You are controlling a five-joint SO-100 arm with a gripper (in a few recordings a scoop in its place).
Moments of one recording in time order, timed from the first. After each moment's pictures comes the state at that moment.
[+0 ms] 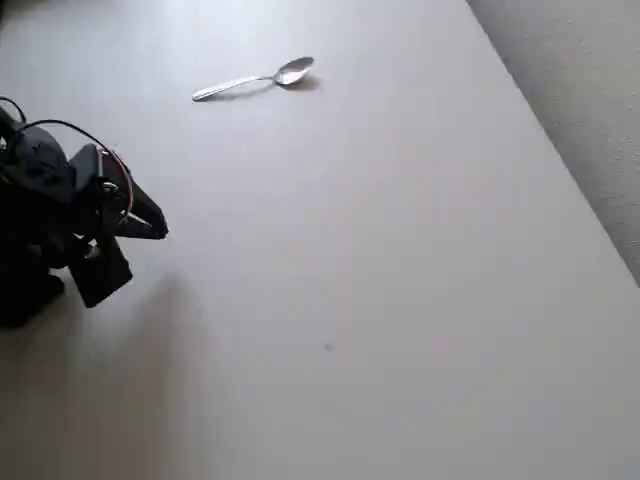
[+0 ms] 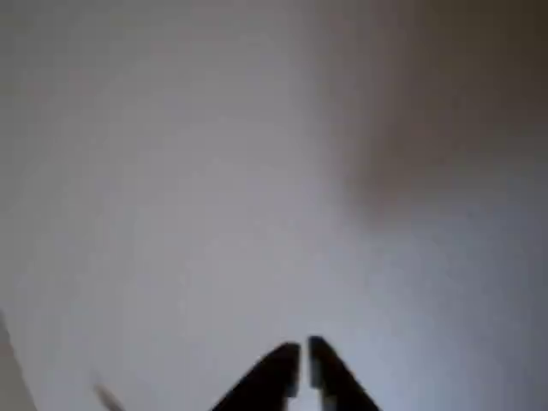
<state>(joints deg) 9.3 188.5 169.0 77.4 -8.5</state>
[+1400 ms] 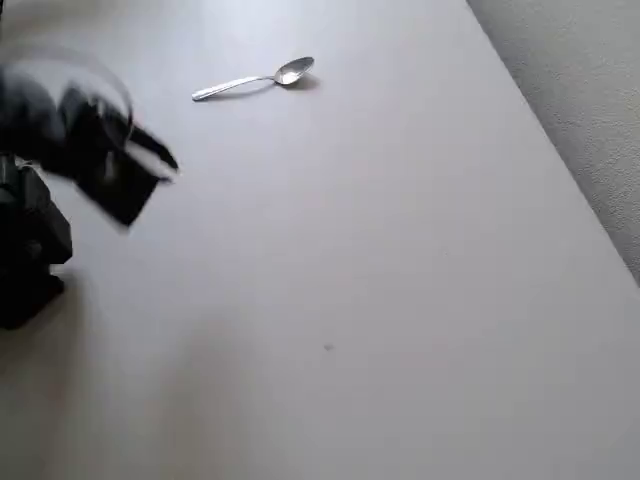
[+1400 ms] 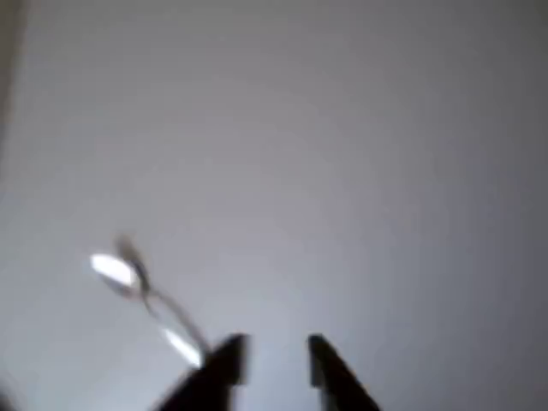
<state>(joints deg) -7.0 138.3 121.8 79.2 -24.5</state>
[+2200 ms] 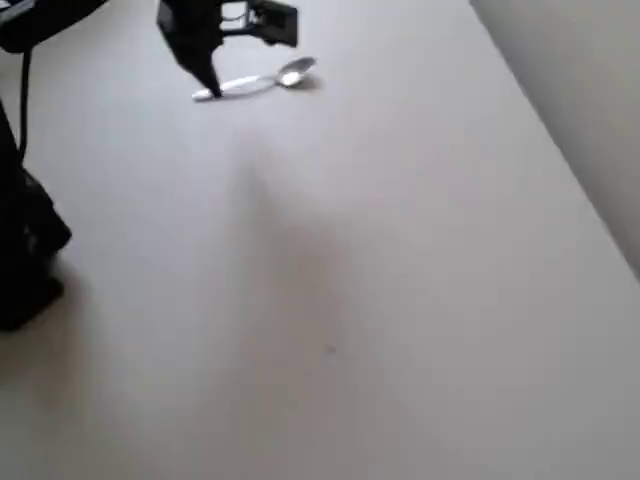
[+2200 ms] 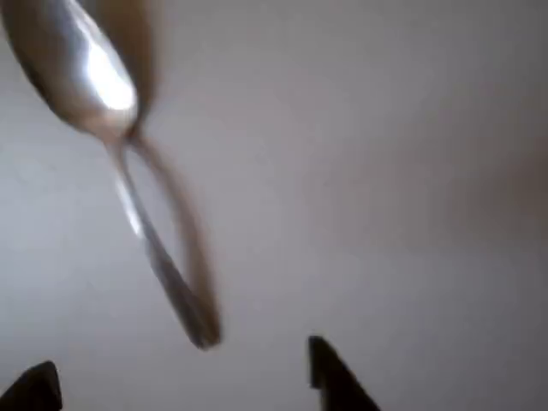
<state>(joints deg) -28.8 67.0 61.0 88.2 -46.5</state>
